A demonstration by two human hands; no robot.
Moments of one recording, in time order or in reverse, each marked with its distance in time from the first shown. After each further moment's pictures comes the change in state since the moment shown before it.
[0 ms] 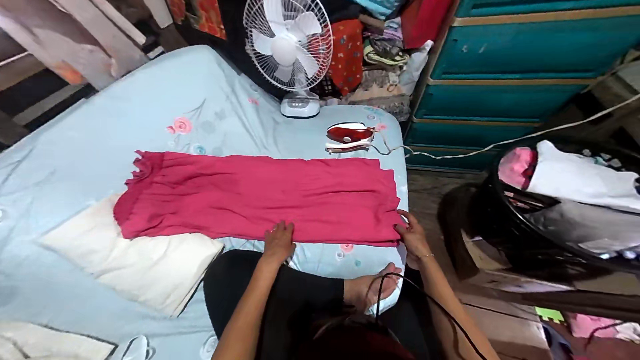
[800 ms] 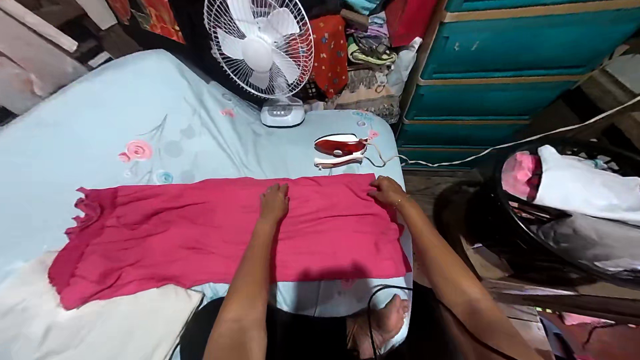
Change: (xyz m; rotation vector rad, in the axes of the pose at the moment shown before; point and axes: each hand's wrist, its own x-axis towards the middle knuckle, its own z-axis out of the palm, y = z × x) left_hand 0.180 0.015 -0.087 -0.058 0.244 0.135; right_hand 0.171 -0.117 0.024 -0.858 -0.376 -0.258
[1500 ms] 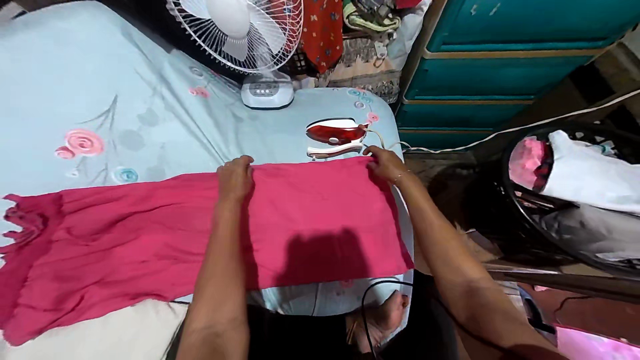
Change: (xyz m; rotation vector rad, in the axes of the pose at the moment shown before) left_hand 0.033 -0.041 -0.053 -0.064 0.232 0.081; right_hand 0.038 -0.010 -0.021 0.042 0.116 -0.038
